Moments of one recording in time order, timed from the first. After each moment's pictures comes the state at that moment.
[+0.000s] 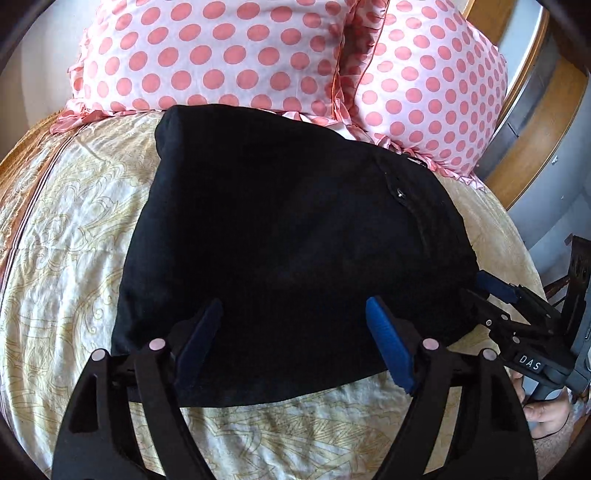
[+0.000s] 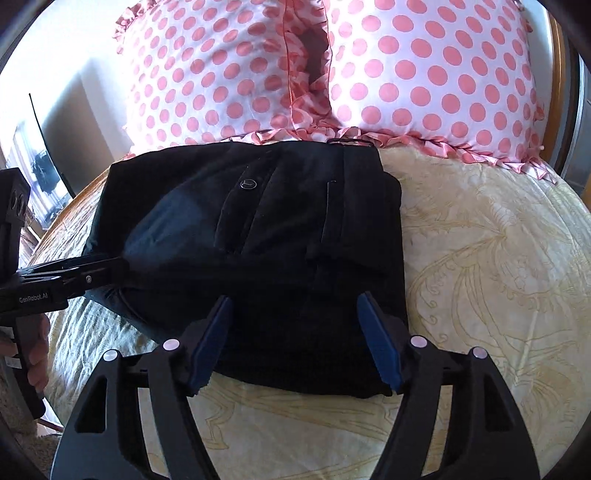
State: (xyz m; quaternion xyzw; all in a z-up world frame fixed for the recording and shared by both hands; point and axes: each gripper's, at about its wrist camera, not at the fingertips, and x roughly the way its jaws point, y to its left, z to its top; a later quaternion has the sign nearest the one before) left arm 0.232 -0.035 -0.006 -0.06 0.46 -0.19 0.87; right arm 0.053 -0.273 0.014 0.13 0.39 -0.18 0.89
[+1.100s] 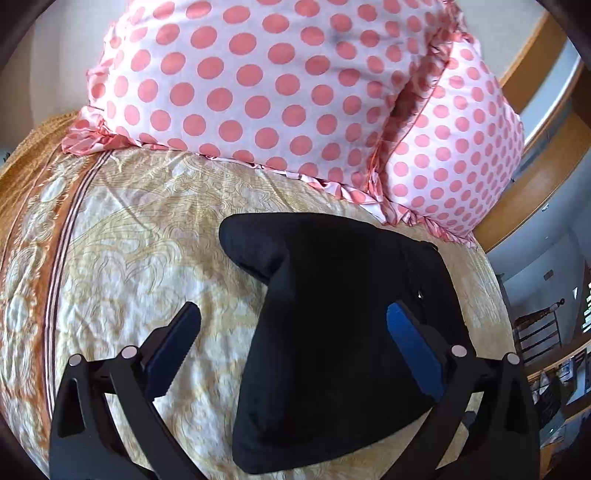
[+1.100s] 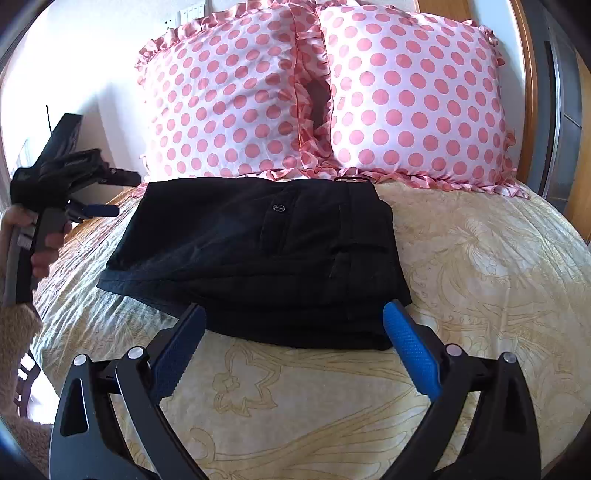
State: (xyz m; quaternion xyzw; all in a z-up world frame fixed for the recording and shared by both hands) left arm 0.321 0.048 0.048 -0.14 0.47 -0.21 0.84; right arm 0.007 -0.226 0.031 0.09 0.32 -0.20 0.92
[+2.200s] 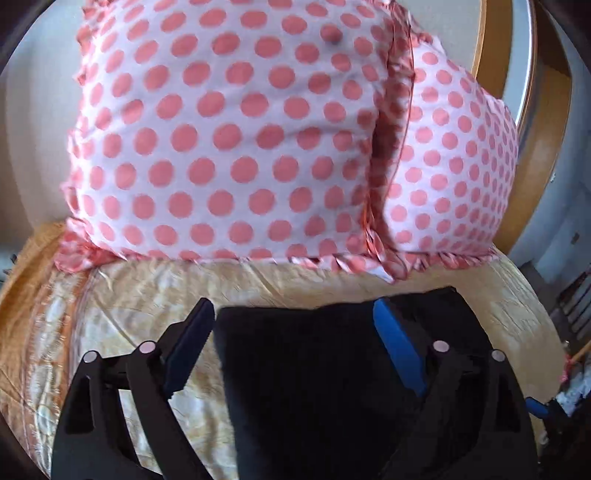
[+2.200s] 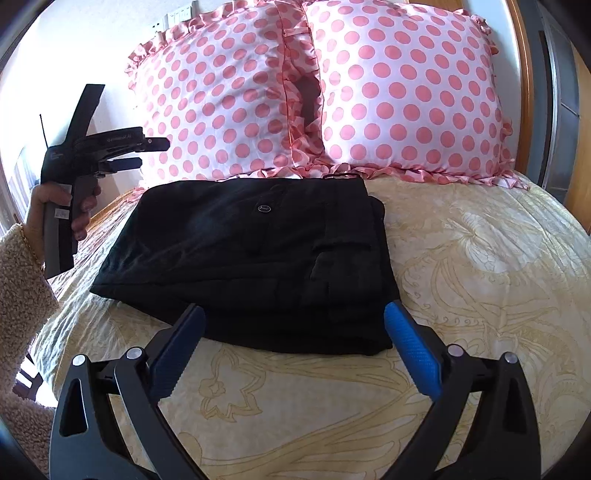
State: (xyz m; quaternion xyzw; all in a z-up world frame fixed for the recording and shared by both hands) left arm 0.353 0.000 0.070 -0.03 0.38 -0.20 0.90; right arm 0.007 -0.237 0.027 0.11 0.32 -0.20 0.92
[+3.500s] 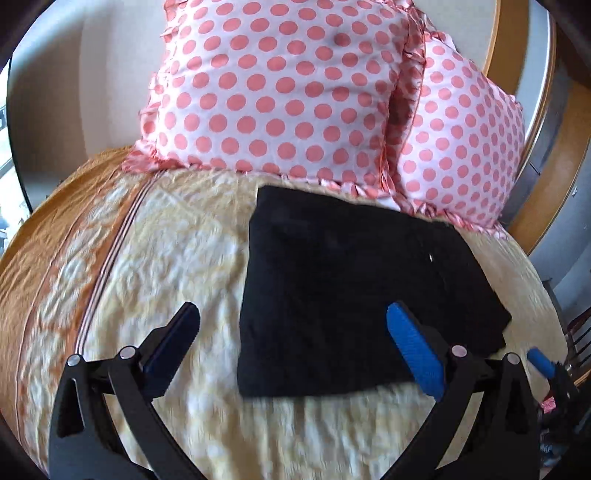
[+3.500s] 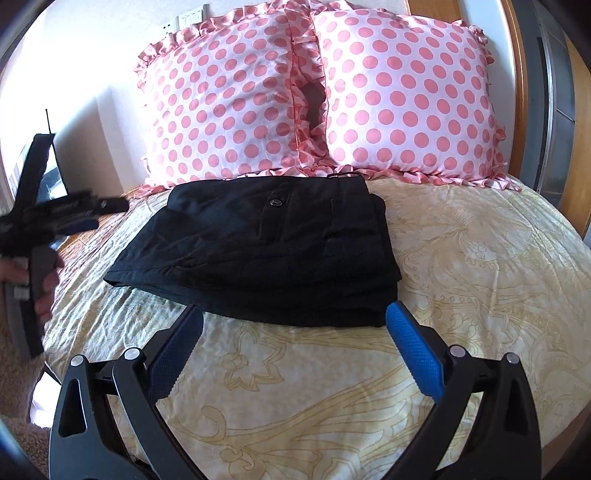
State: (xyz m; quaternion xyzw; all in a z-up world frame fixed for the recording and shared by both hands) left arm 0.190 0.034 0.042 -0.07 0.39 -0.12 0.91; right arm -0.013 -0.206 0.031 0.10 0.31 -0.21 0.92
